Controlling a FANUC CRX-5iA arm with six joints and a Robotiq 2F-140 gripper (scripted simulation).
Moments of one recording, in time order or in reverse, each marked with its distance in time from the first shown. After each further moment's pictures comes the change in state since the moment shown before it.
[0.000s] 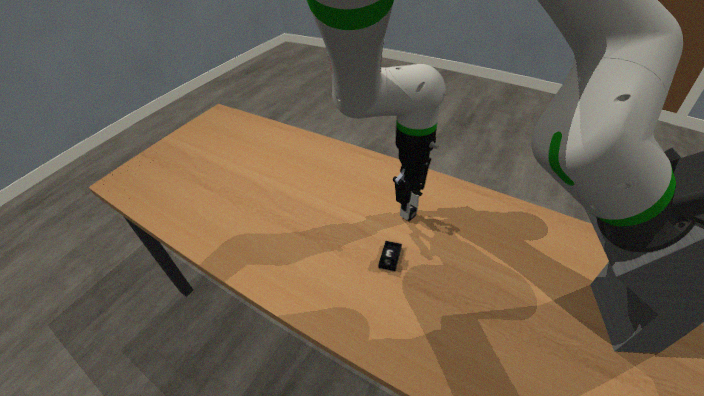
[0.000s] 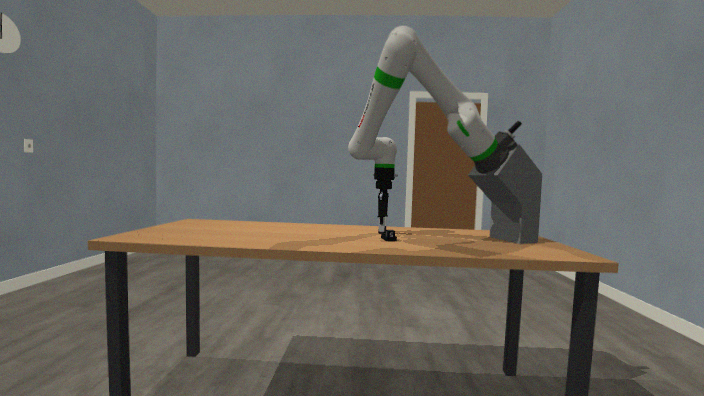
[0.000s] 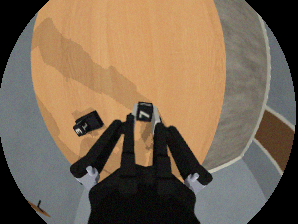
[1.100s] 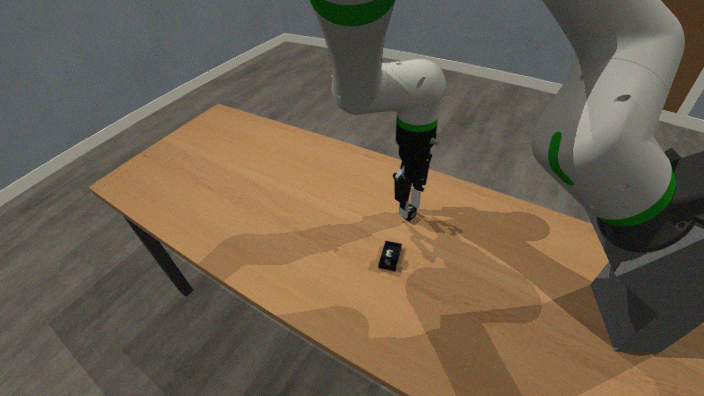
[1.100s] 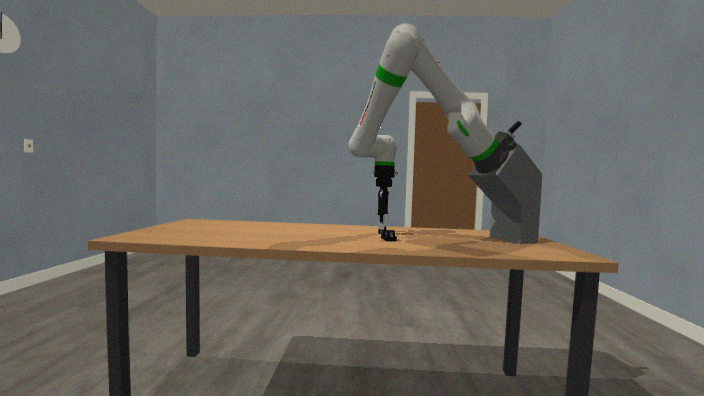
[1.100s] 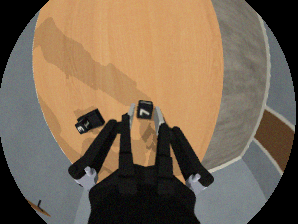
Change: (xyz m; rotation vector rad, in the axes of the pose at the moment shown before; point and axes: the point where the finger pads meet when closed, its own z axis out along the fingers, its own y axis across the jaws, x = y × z) arm 0.000 0.000 -0.010 0.000 0.000 0.000
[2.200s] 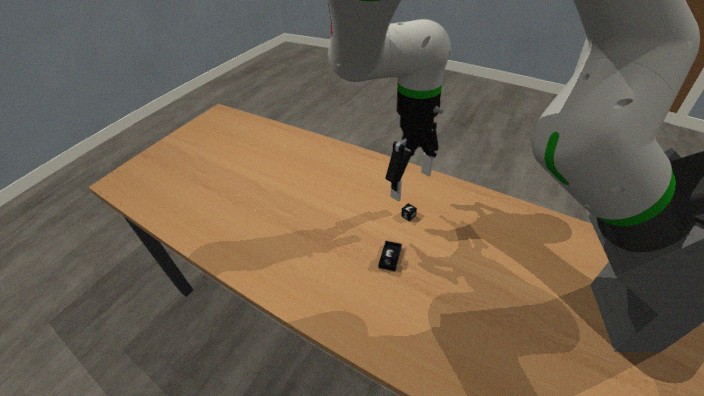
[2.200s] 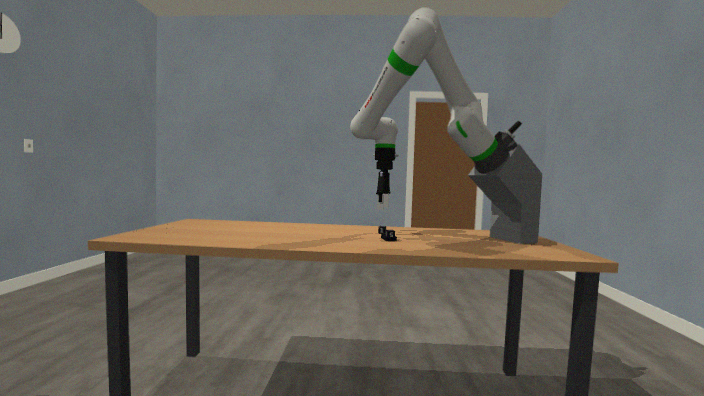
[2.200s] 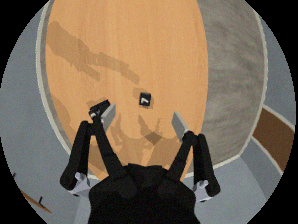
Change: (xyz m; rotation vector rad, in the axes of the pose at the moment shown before) arm 0.000 0.000 -0.080 0.000 0.000 0.000
